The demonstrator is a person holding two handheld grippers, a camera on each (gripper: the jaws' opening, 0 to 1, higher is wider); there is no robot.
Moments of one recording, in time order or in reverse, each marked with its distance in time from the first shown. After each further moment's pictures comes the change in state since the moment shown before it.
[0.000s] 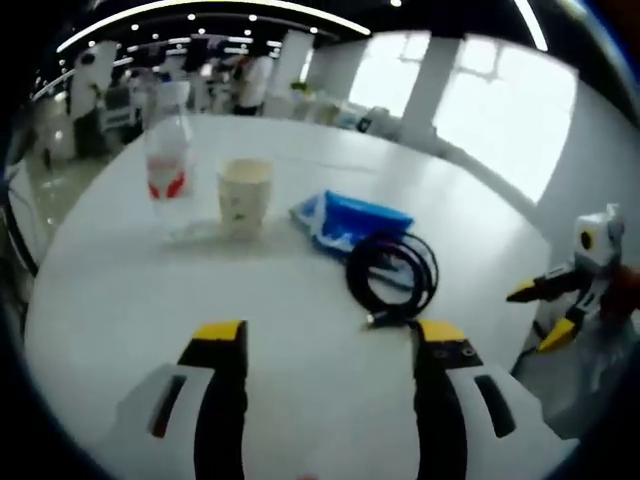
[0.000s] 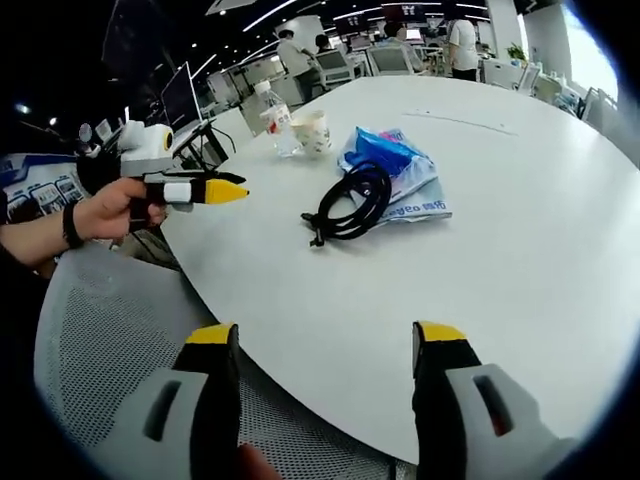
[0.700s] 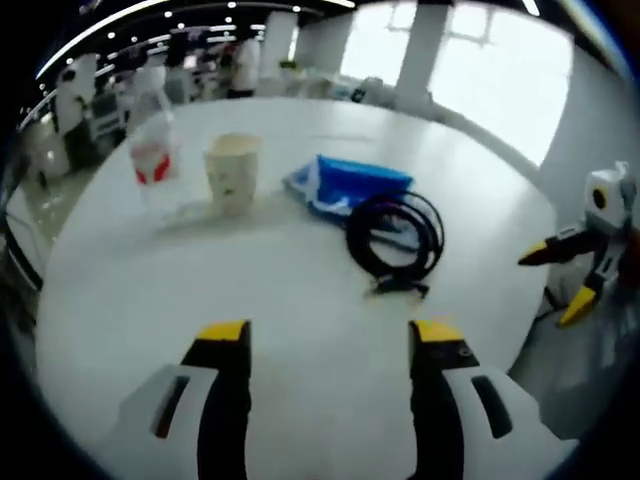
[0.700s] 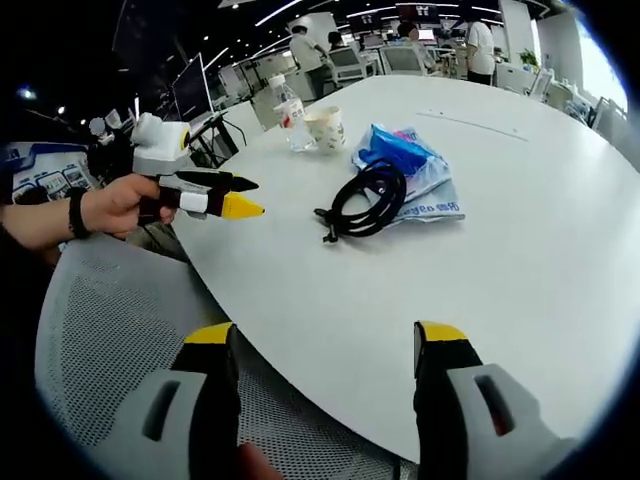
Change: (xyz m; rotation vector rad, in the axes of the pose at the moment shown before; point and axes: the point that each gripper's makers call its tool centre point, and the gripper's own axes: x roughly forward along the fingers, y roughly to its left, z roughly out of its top) left arm 0.005 -0.001 -0.027 0.067 0.110 0.015; right arm 0.002 0.016 -0.005 -0.031 0.022 0.058
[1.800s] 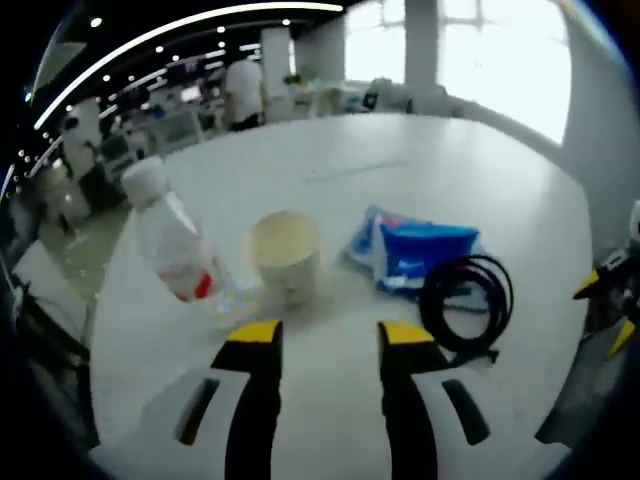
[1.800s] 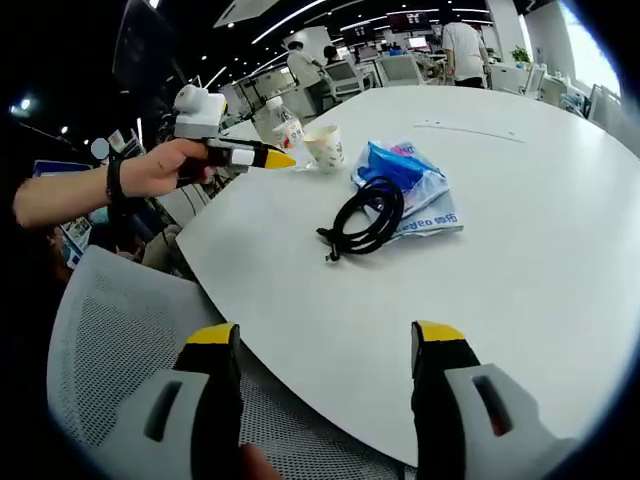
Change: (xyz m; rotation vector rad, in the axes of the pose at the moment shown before) left arm 0.013 0.048 0.081 0.099 -0.034 0.159; right arm -0.003 0.002 0.012 0.046 -0.060 0.033
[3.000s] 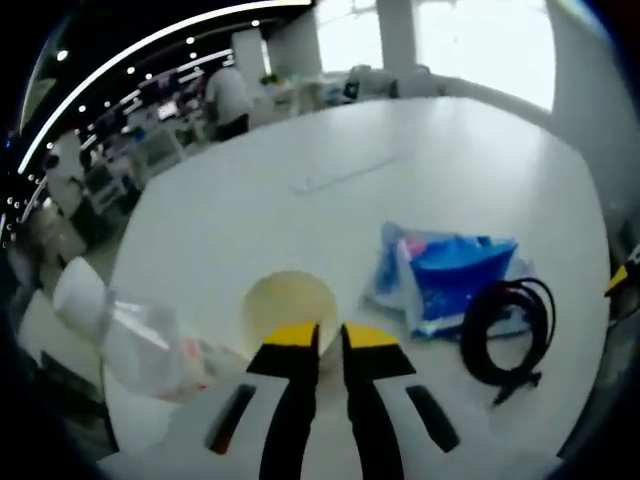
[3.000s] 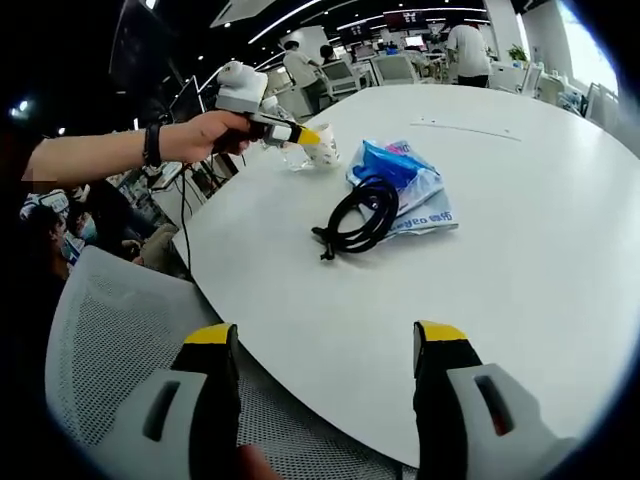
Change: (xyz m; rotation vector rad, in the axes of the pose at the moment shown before) left arm 0.067 0.010 0.055 0.212 0.038 -0.023; right arm -0.002 -0.005 0.001 0.007 -0.007 -0.012
